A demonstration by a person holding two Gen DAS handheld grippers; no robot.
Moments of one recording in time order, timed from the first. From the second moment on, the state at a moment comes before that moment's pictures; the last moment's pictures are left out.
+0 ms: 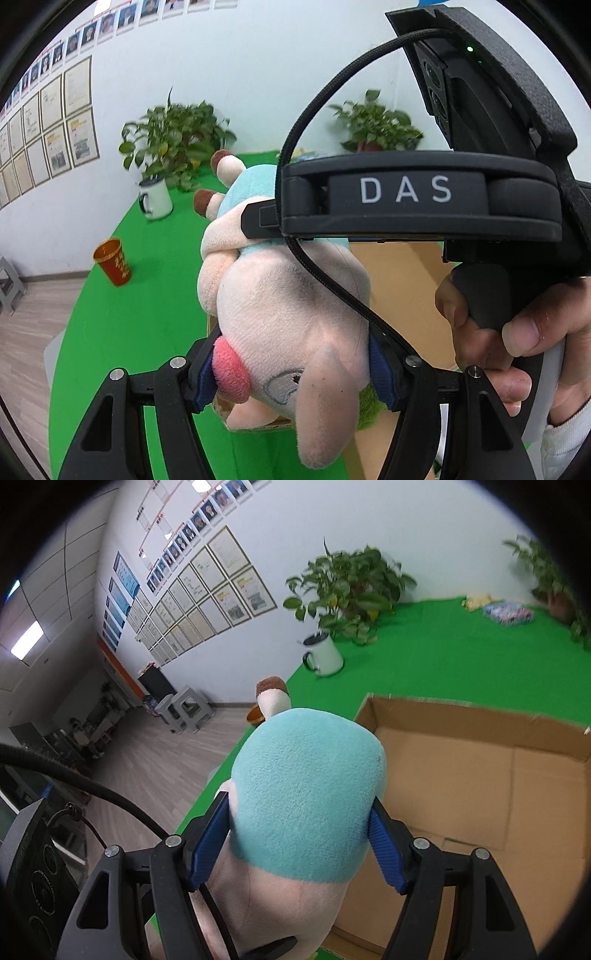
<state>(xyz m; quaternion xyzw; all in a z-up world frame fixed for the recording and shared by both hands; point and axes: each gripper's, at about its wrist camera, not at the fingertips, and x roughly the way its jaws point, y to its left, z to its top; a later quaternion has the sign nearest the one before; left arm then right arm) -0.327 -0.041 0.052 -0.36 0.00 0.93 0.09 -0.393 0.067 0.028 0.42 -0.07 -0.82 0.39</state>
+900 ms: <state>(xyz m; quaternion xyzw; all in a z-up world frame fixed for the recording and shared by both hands) -0.350 -0.110 -0.096 -0.44 -0.03 0.90 0.07 -0.438 0.055 -0.095 0.51 -0.15 -0.77 0.36</state>
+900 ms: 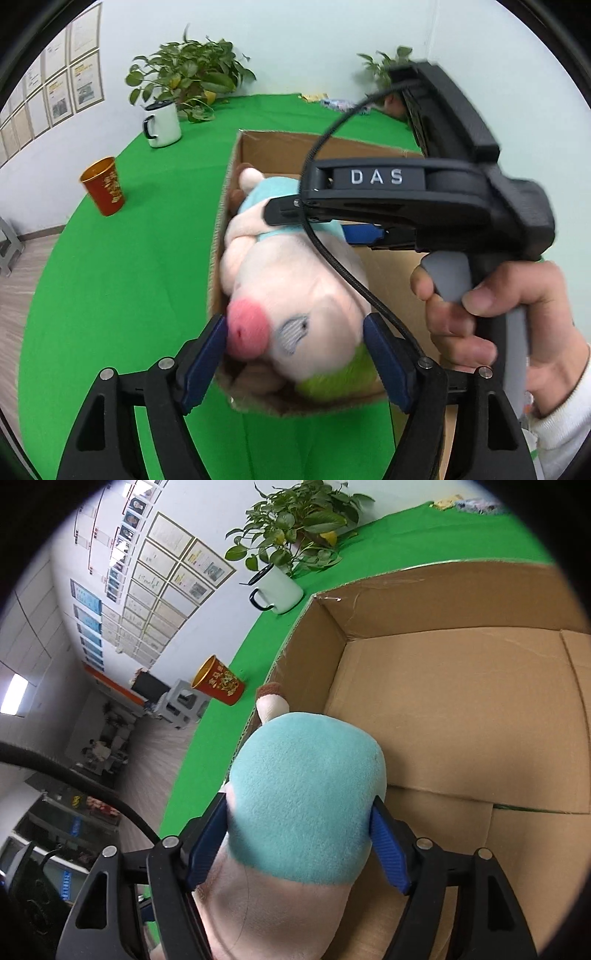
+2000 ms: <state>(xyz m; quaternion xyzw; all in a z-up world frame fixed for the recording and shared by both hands) -0.312 -0.148 -0.096 -0.45 -0.11 0.88 0.08 -0.322 0.102 -0.039 0.45 -0.09 -0.85 0.26</state>
